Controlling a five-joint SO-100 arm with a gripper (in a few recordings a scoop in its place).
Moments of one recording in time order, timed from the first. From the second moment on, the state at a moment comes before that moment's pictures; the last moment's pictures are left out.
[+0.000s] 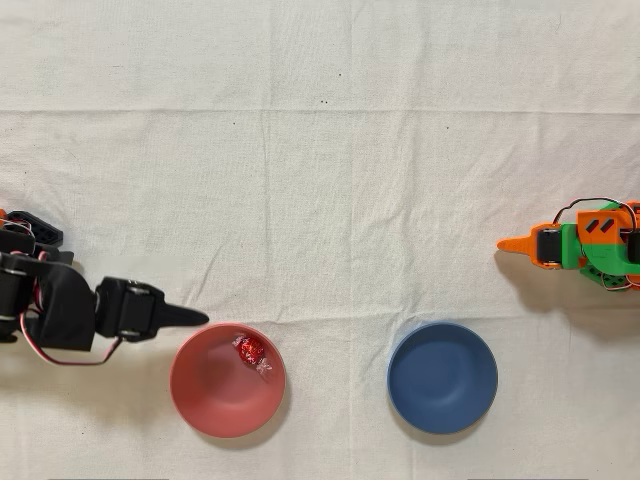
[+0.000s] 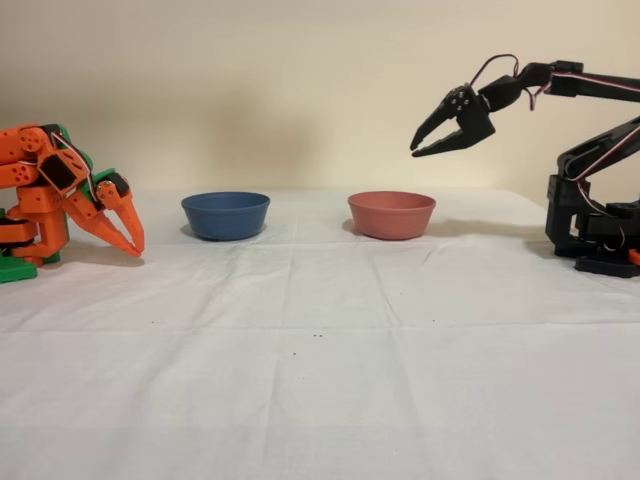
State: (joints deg) arm 15.0 148.4 135.4 41.8 -4.3
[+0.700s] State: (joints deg) arm 5.1 178.9 167.1 37.2 2.0
